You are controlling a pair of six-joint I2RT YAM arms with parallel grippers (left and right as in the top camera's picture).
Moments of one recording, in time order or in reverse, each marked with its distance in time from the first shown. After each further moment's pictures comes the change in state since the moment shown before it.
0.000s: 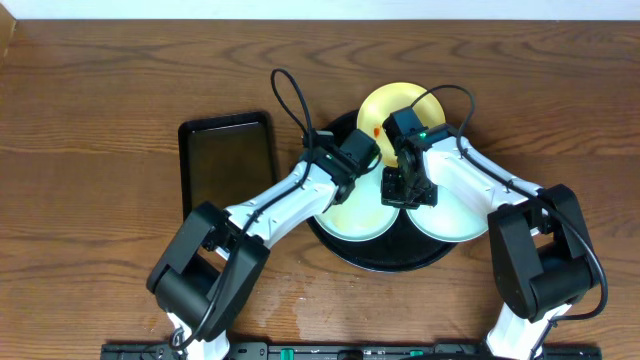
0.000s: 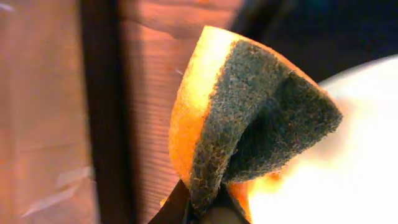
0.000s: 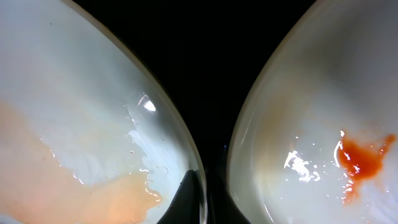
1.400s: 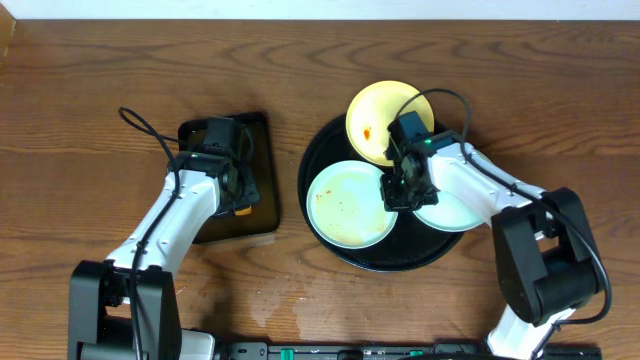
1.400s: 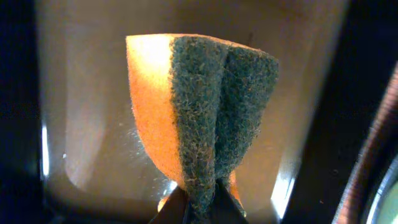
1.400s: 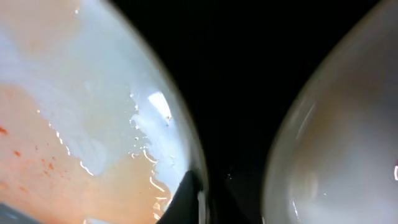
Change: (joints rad) left arm 0.530 -0.315 -0.273 -0.003 0.442 0.208; right arm -0.021 -0.024 -0.066 0.098 -0.096 -0.227
